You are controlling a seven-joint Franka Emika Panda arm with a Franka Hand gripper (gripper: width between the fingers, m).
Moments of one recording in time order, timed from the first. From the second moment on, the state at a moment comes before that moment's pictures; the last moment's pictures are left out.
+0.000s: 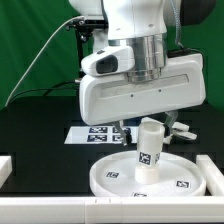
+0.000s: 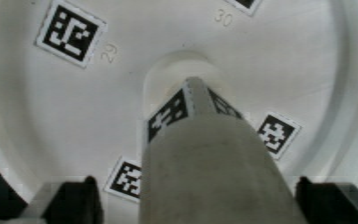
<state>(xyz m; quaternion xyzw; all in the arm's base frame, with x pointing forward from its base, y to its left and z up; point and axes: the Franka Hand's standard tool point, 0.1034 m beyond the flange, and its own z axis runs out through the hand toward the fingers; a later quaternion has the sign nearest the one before) 0.575 0.035 0.082 -0.99 -0.10 -0.01 0.06</state>
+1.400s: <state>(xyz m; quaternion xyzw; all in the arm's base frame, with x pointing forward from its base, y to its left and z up) 0.564 0.028 0.080 -0.81 0.58 0.01 0.08</state>
